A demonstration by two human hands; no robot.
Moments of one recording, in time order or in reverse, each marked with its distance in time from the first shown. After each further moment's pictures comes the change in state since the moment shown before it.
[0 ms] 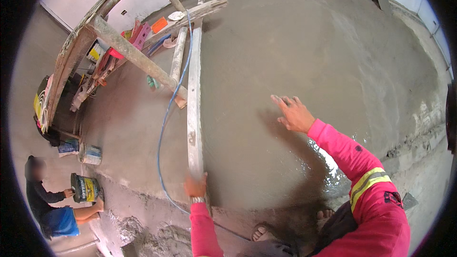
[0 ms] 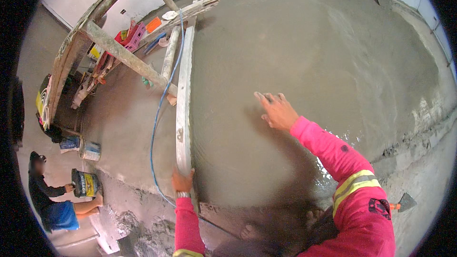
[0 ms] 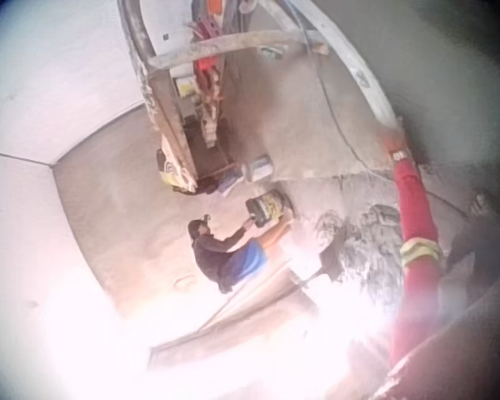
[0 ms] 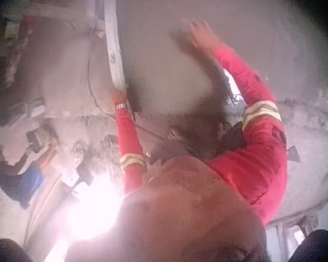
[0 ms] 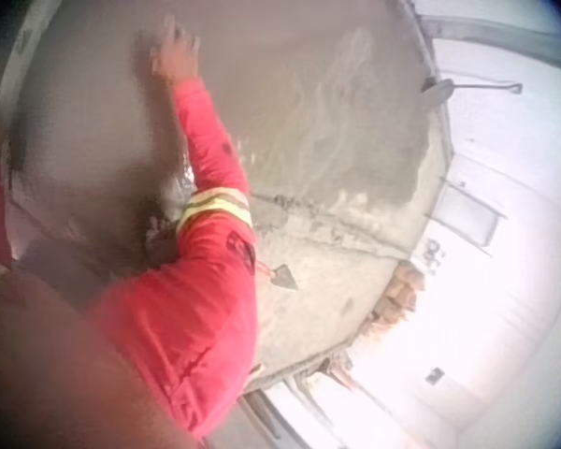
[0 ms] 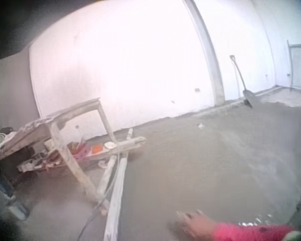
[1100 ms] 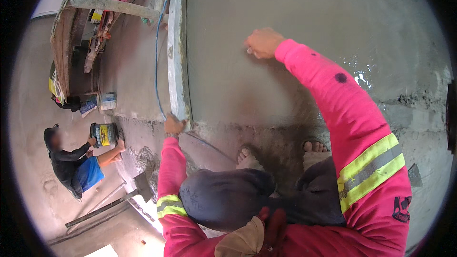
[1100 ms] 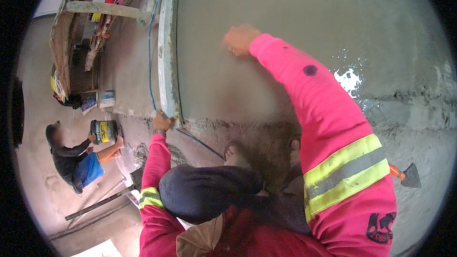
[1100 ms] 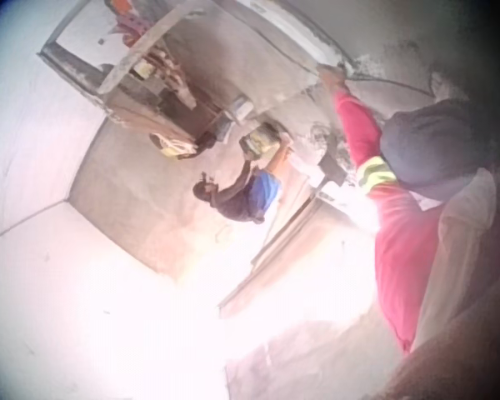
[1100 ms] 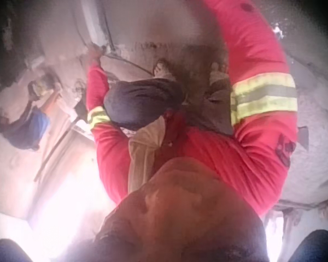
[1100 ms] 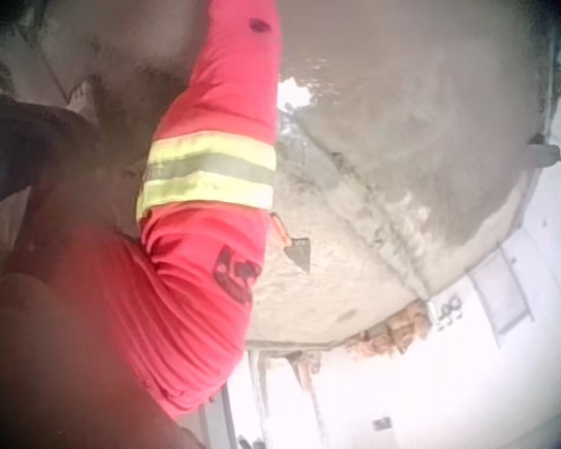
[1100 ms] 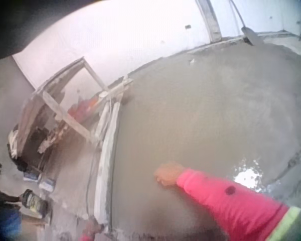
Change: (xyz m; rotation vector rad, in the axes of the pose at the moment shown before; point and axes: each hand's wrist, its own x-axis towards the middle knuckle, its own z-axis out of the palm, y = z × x) left_hand -0.052 -0.068 -0.047 0.310 -0.258 0.070; right_hand -0.043 -0.024 0.013 0.275 -0.230 -0.175
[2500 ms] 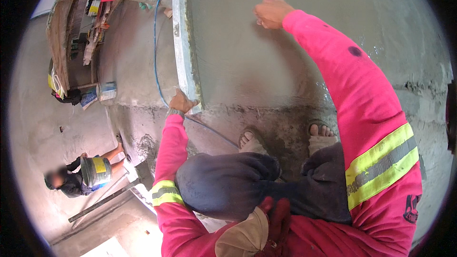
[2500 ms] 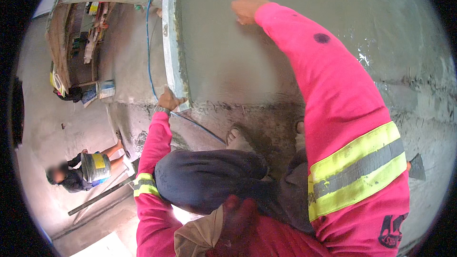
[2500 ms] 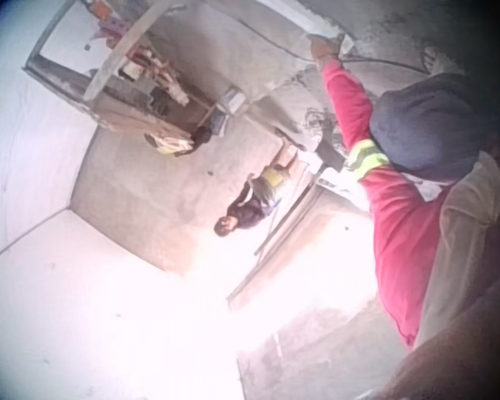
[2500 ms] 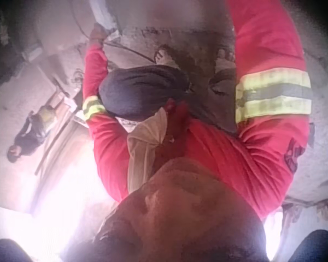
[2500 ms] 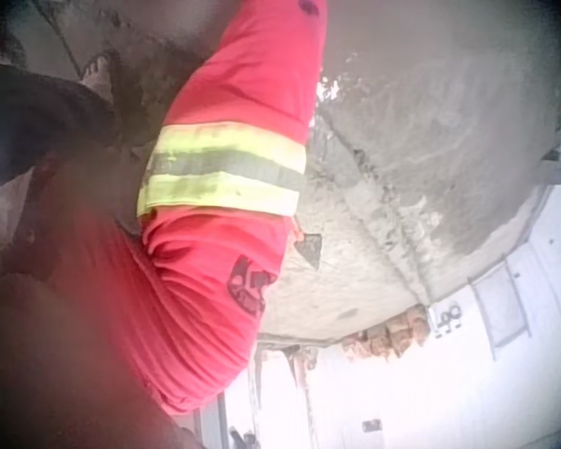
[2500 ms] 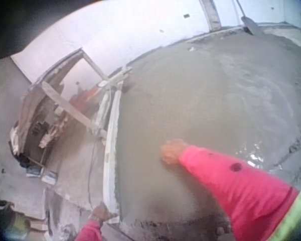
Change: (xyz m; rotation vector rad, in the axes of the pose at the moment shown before) left_hand 0.009 0.037 -0.018 0.247 -0.242 0.154; right_hand 0.006 -0.002 -0.012 -0.099 -0.023 0.186
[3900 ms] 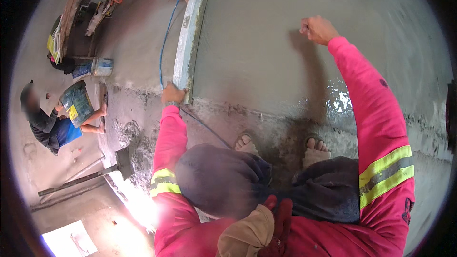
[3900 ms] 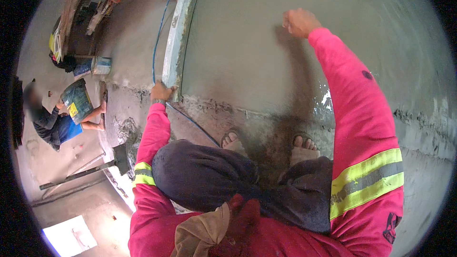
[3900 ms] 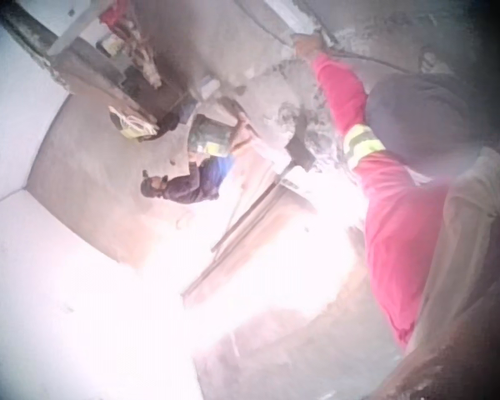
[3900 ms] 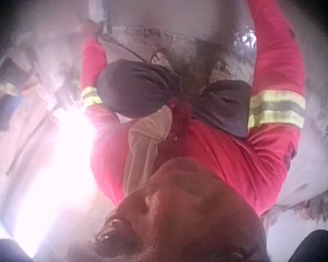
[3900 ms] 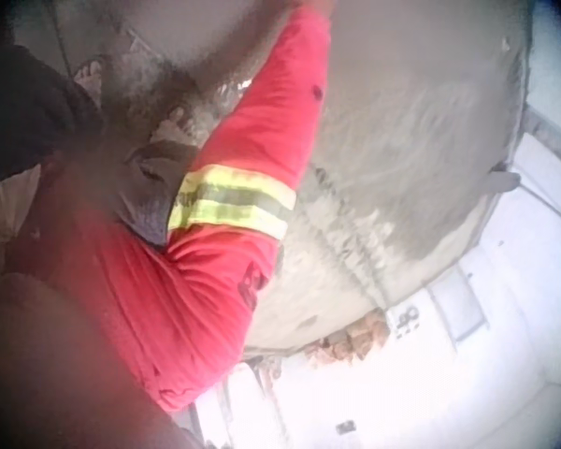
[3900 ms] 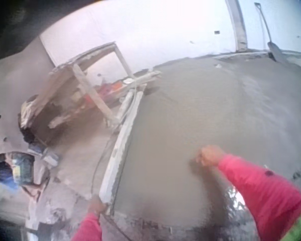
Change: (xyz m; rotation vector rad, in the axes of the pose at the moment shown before) left_hand 0.005 -0.032 0.022 -0.242 0.292 -0.322; right_hand -0.029 0.047 0.001 0.045 0.040 0.119
